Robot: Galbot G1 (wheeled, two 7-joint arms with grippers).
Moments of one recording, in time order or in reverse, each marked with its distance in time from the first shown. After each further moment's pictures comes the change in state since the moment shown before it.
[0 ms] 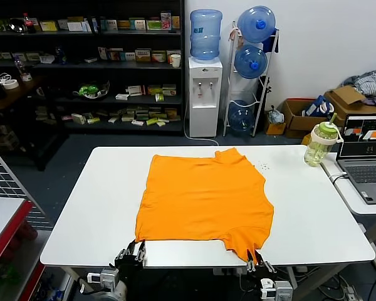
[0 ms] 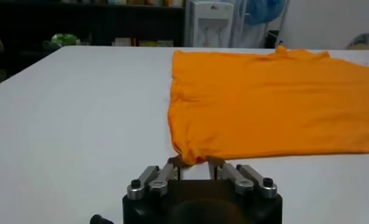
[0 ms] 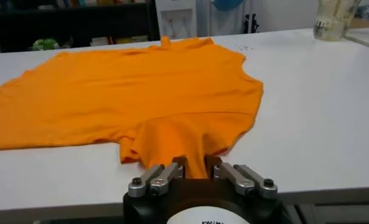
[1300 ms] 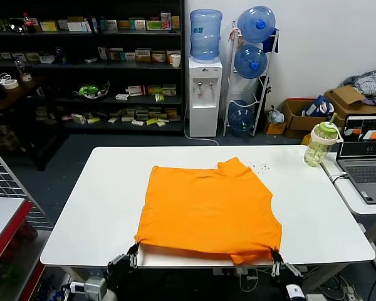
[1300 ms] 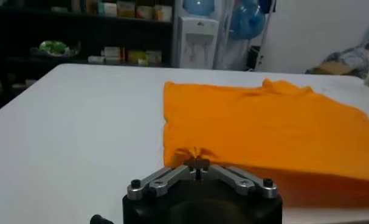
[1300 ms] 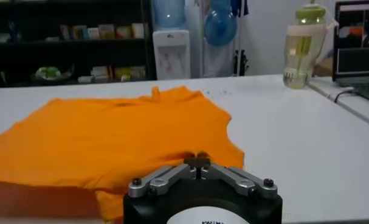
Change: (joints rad) left arm 0.089 0.162 -0.014 -0.248 -0.148 0.006 -0.065; right arm -0.058 -0.208 0.057 0.204 0.193 0.046 0.087
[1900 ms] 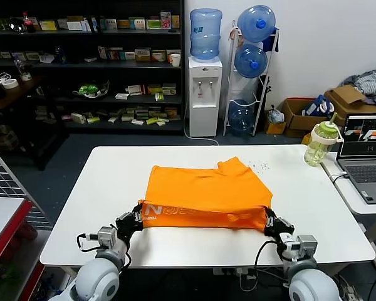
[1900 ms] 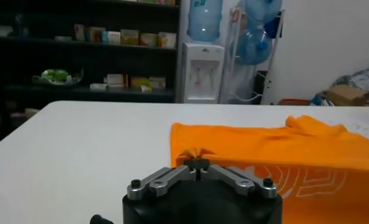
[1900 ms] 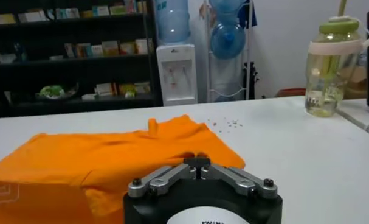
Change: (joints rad) left arm -0.401 -0.016 0.130 0.242 -0.086 0.025 -0.026; right arm 0.381 -0.152 -0.123 -0.199 0.202 -0.100 0.075
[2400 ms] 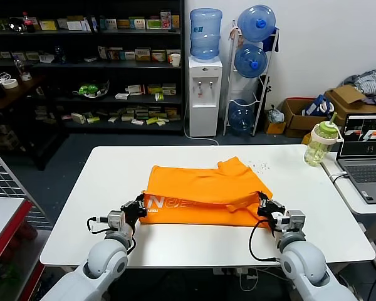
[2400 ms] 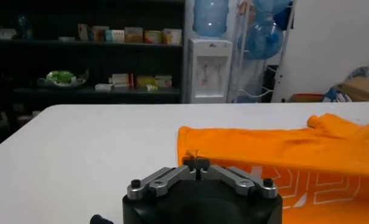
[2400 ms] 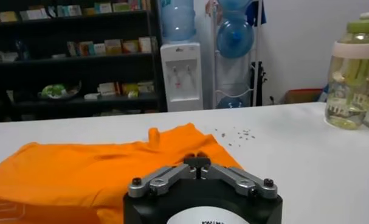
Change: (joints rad) left arm -0.149 -0.042 0.065 0.143 0.000 0.023 -0.009; right arm 0.179 -0.011 -0.086 -0.131 0.029 -0.019 -0.005
